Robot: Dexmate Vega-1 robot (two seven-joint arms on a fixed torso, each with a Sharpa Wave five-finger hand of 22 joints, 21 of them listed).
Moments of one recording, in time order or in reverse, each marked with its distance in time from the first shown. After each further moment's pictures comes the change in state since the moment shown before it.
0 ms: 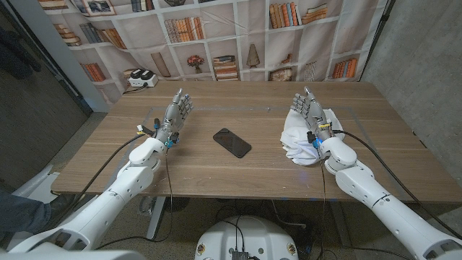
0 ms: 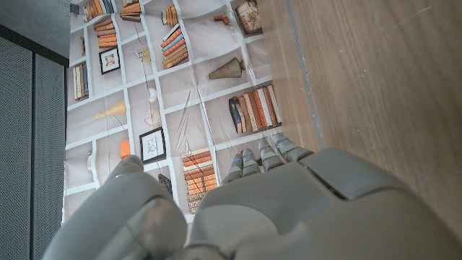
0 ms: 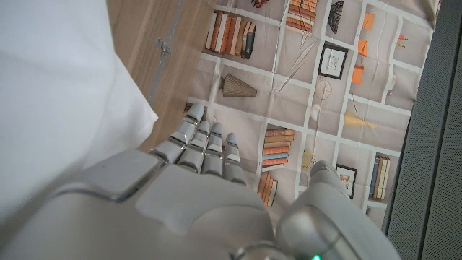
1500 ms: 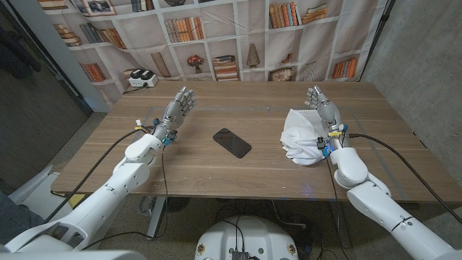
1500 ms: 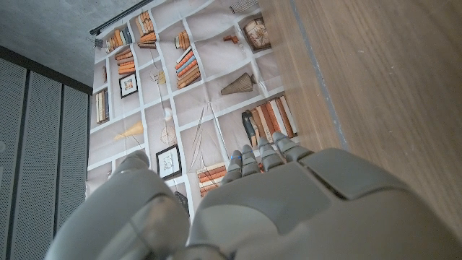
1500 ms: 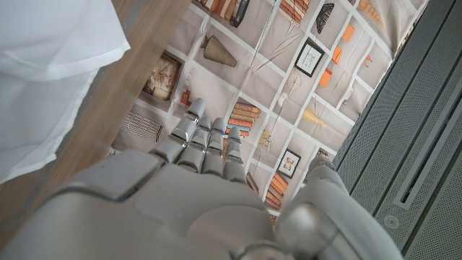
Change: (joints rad) left arm -0.041 0.024 0.015 0.037 0.024 -0.046 -0.100; left_hand 0.030 0.030 0.002 -0.014 0.005 0.041 -0.006 0.007 0.000 0.038 0.008 0.008 0.000 0.036 0.000 0.000 0.000 0.027 0.005 0.000 0.000; right arm -0.200 -0.061 0.097 -0.199 -0.319 0.074 -0.244; right_hand 0.041 0.014 0.009 -0.032 0.000 0.069 -0.045 0.007 0.000 0.048 -0.038 0.008 0.000 0.038 -0.038 0.000 0.000 0.050 -0.014 -0.031 0.000
